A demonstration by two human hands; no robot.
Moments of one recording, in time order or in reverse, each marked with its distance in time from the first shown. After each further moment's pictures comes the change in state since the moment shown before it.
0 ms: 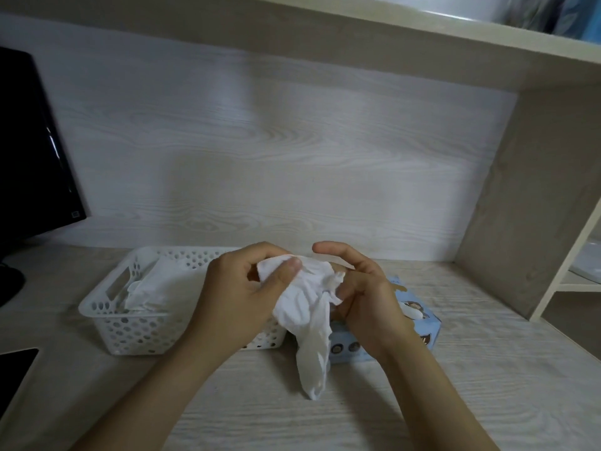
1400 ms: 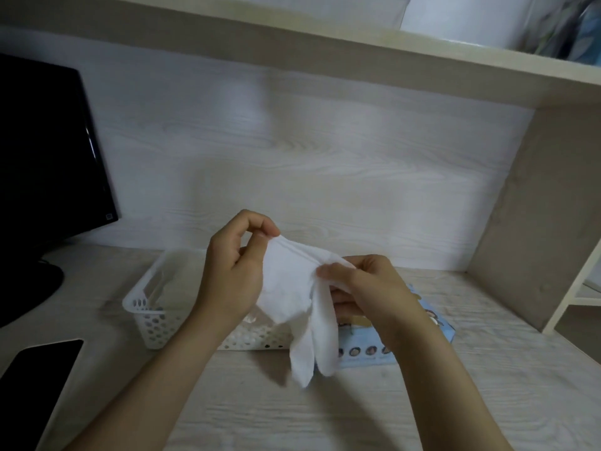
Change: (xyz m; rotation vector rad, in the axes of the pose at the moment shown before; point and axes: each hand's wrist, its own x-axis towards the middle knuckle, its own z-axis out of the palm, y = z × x) left_hand 0.022 0.002 -0.033 -0.144 0.208 -0.041; right_hand -0.002 -0.033 0.042 -0.451 0.197 0.206
